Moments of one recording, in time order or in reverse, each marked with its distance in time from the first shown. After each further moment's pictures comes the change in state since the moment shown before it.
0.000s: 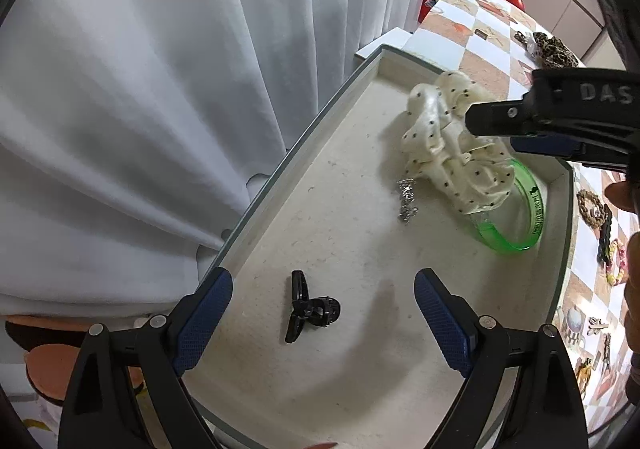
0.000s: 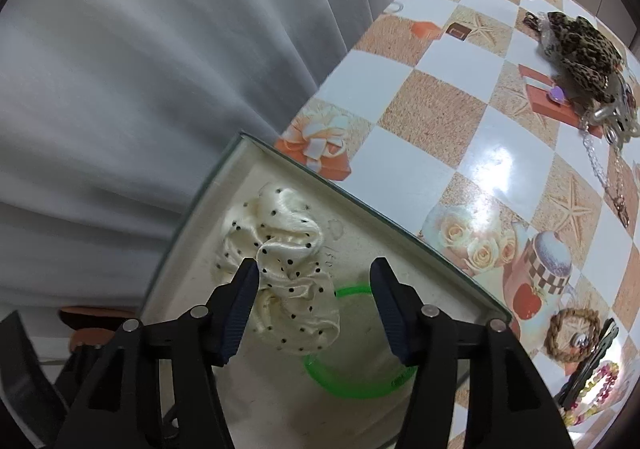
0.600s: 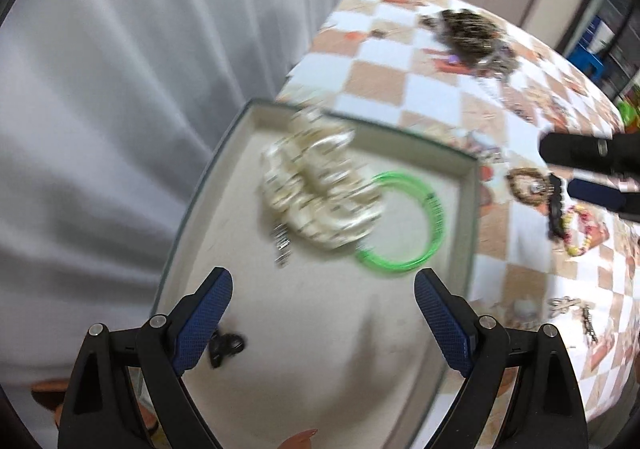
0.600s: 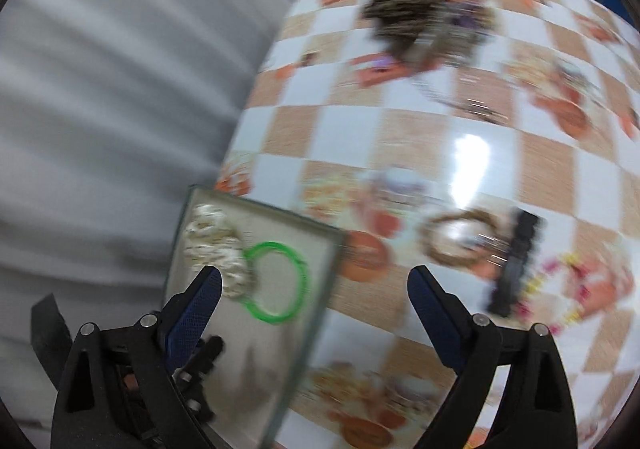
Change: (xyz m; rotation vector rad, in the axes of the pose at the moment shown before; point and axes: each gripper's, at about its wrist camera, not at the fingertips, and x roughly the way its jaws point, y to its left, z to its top) left arm -0.035 -0.090 0.020 0.246 -0.050 -0.064; right arm -0.098 -0.104 -0.069 0.337 -0.158 0.024
